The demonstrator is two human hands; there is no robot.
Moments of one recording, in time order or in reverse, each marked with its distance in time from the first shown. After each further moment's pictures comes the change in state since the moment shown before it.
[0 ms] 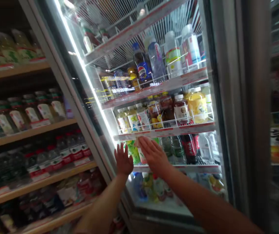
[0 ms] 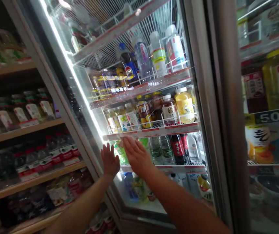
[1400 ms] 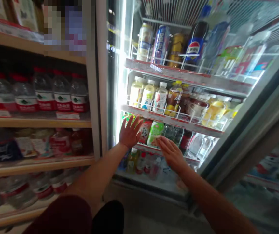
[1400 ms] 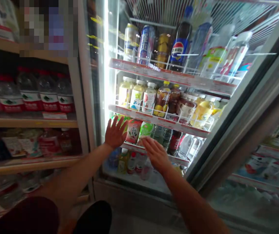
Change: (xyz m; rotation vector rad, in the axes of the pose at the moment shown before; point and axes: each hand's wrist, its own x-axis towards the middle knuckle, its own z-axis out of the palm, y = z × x) left_hand 0.002 0.007 0.004 -0.123 0.044 0.003; right_hand -0.049 0.017 -0.040 -0.142 -0.346 -0.284
